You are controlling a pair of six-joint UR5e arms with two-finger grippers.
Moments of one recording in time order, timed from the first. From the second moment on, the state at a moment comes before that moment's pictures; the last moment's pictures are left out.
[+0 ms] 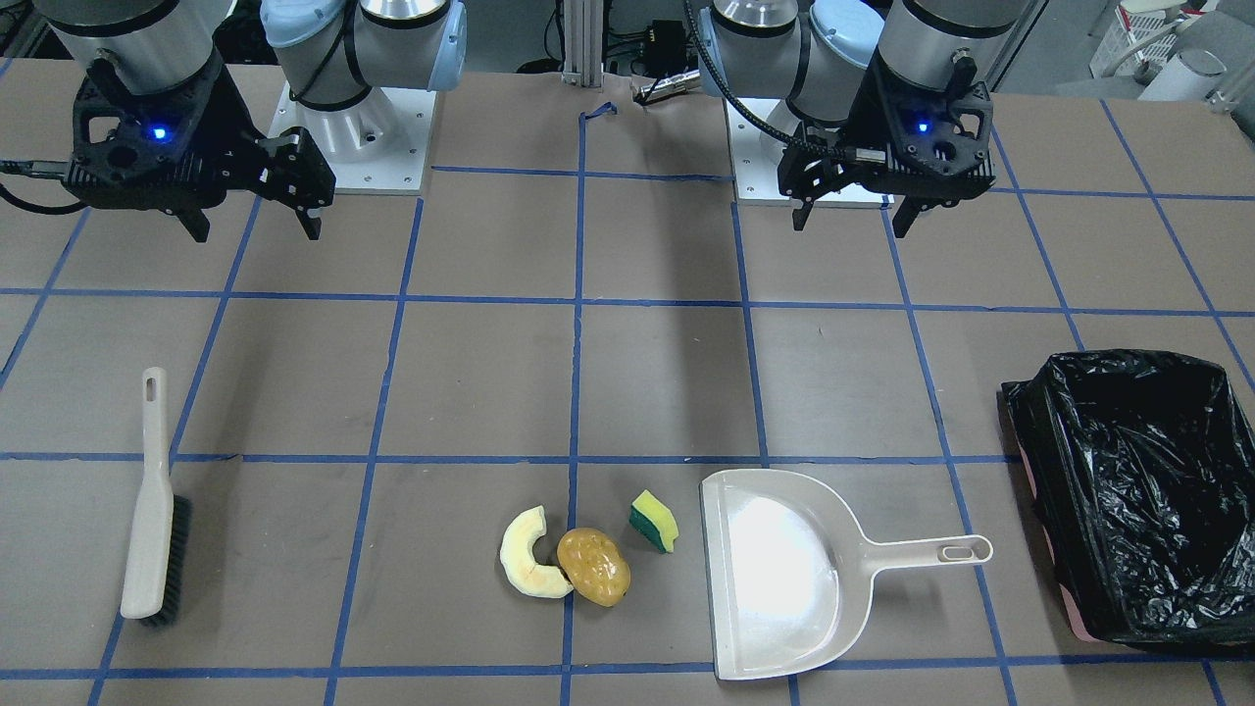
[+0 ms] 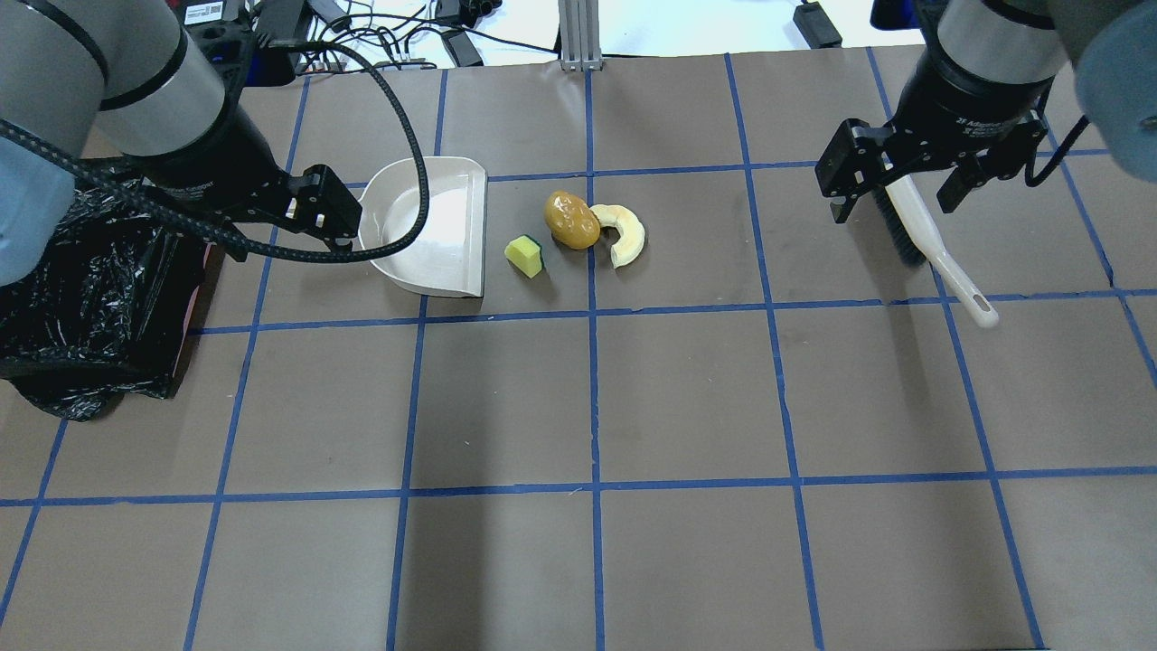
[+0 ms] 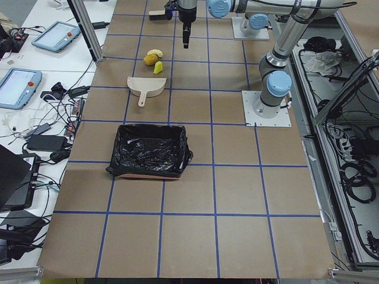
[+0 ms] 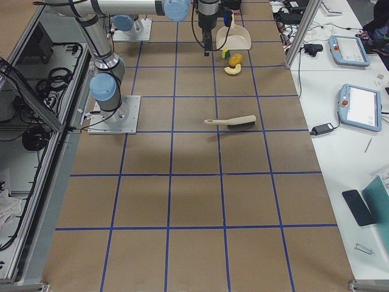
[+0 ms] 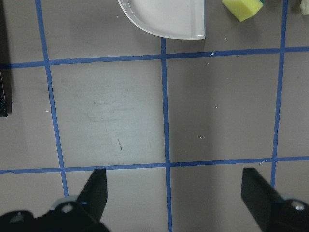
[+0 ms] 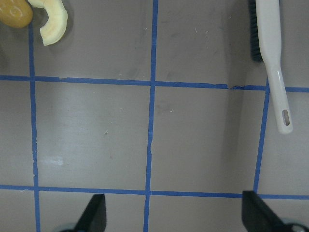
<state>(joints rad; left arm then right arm) -1.56 -1.48 -1.64 -1.57 1.57 0.07 1.52 -1.62 1.60 -1.55 -1.58 -0.10</state>
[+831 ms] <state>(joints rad) -1.51 -1.55 -1.63 -1.48 1.58 0.40 1.52 -1.61 1.60 -1.55 -1.57 -0.13</state>
